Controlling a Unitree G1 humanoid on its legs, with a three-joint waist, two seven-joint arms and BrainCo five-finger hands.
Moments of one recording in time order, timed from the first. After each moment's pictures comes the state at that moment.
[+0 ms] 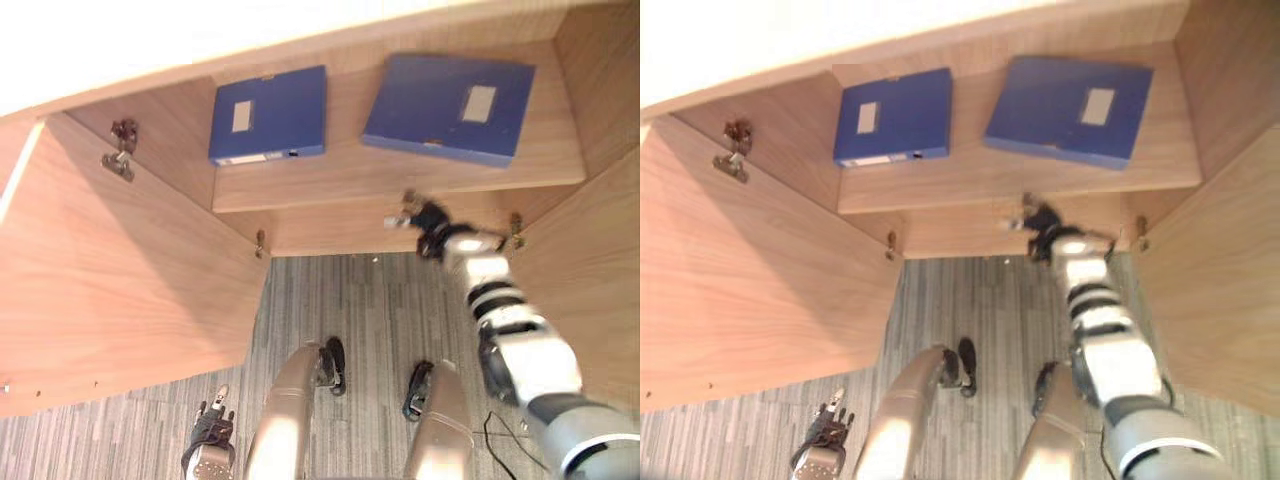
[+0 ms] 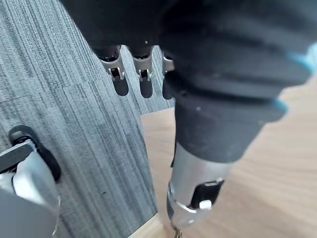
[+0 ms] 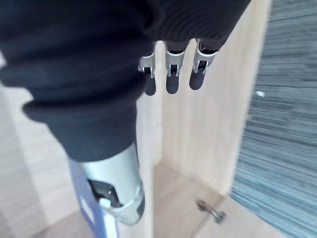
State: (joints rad) left arm 0.03 -0.07 0.46 0.82 -0.76 -0.05 0.04; right arm -0.78 -0.25 0.12 0.98 0.23 0.16 0.14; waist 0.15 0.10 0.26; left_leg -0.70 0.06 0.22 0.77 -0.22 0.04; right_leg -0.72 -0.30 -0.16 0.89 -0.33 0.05
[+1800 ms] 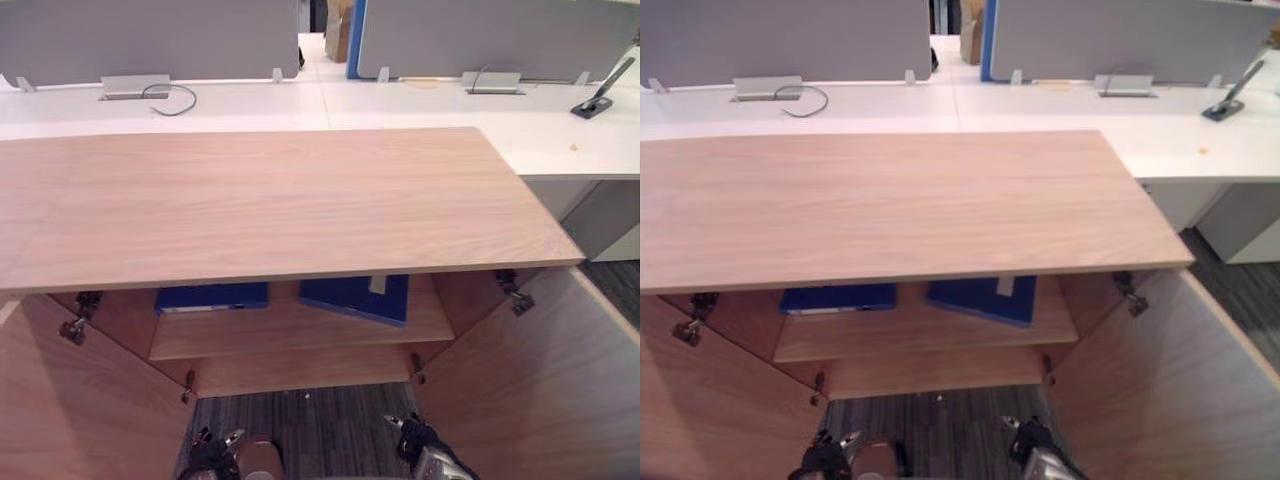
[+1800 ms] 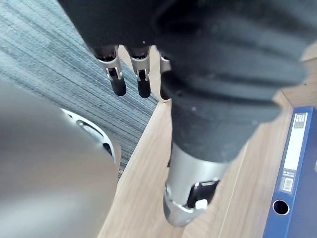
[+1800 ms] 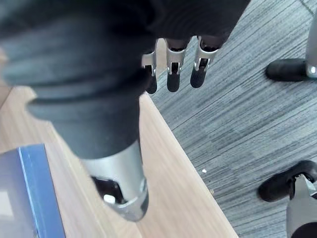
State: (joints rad) left arm 0.07 -0.01 0.41 0.97 -0.14 -0.10 0.11; right arm -0.08 0.06 -0.31 1.08 0.17 0.01 -0.10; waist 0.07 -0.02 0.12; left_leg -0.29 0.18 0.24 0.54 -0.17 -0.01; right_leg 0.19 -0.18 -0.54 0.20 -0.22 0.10
